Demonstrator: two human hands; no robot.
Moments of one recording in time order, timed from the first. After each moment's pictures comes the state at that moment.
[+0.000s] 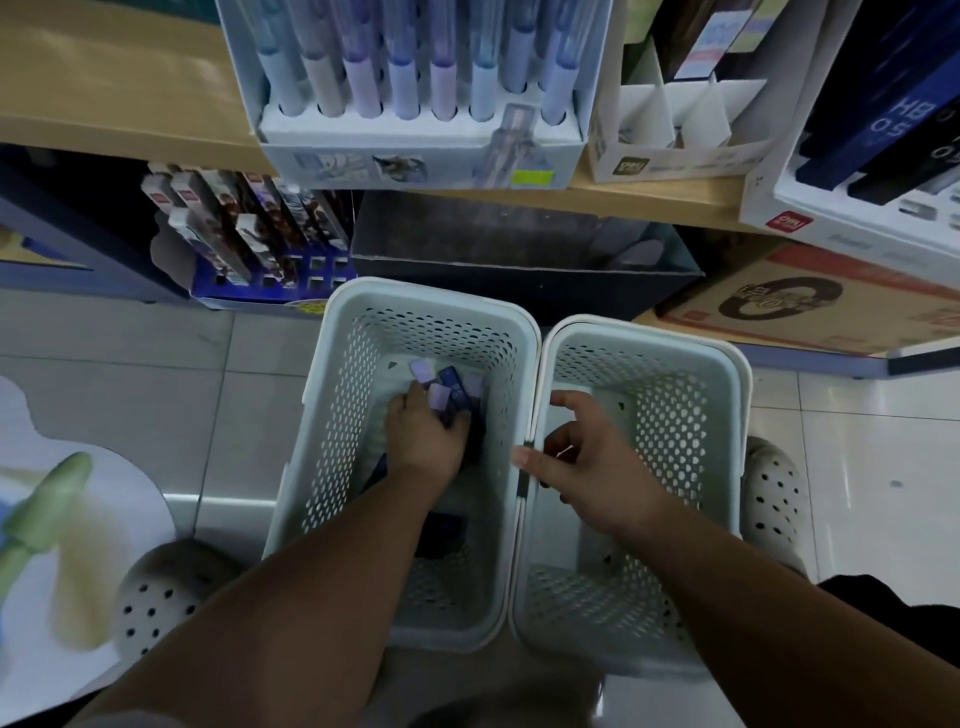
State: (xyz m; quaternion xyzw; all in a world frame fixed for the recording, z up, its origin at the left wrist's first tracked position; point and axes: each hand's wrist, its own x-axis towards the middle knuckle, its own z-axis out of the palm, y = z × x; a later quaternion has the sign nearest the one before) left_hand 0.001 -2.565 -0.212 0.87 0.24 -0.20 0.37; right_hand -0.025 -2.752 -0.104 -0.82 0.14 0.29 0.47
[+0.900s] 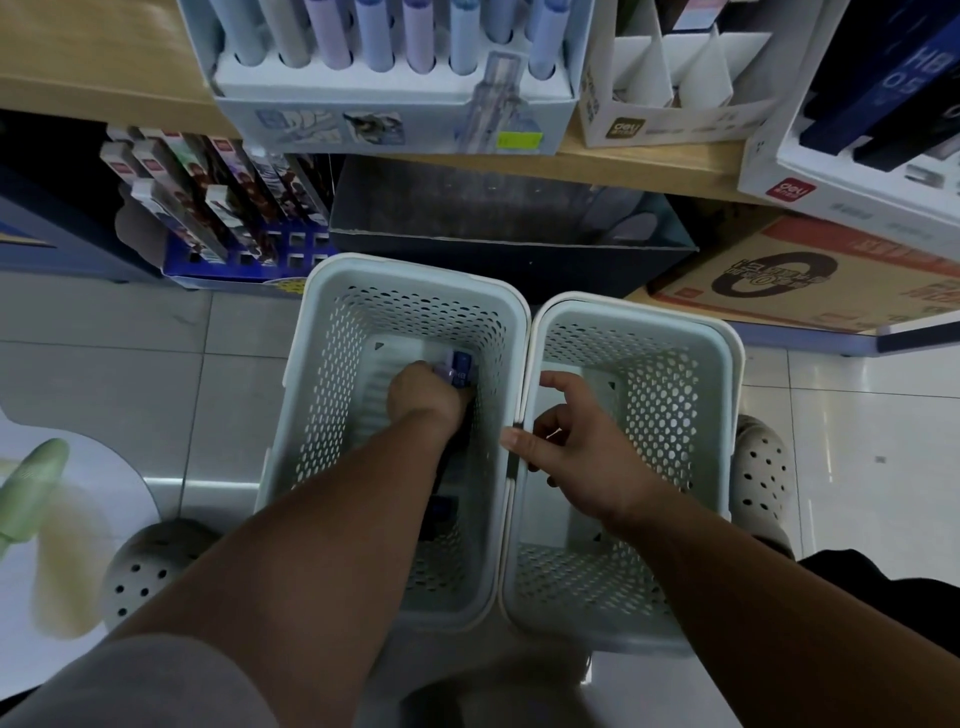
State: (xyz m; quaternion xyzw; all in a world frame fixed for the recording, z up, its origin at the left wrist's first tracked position) left_hand 0.036 -2.581 -0.205 0.83 0.30 -0.28 0.38; right_hand -0.028 -2.749 -0.101 -0.80 0.15 0.29 0.50
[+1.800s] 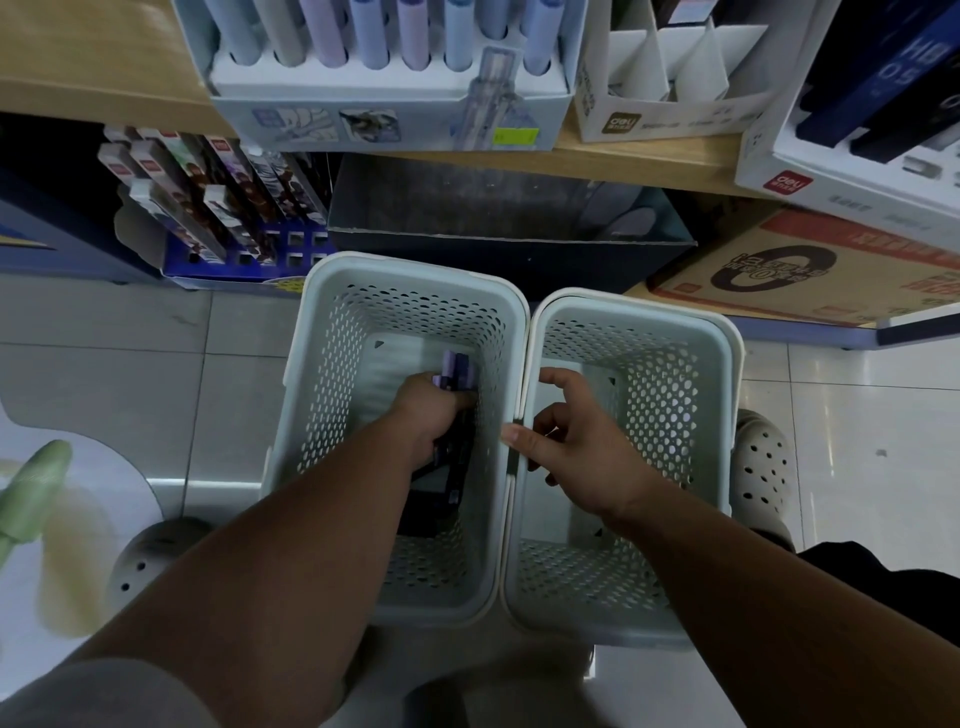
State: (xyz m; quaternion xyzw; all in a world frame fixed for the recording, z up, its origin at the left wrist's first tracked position) left_hand 0.021 -2.570 -0.205 0.67 0.31 -0.34 0.58; right_hand -0.030 -2.749 -0.104 -0.80 0.14 0.29 0.52
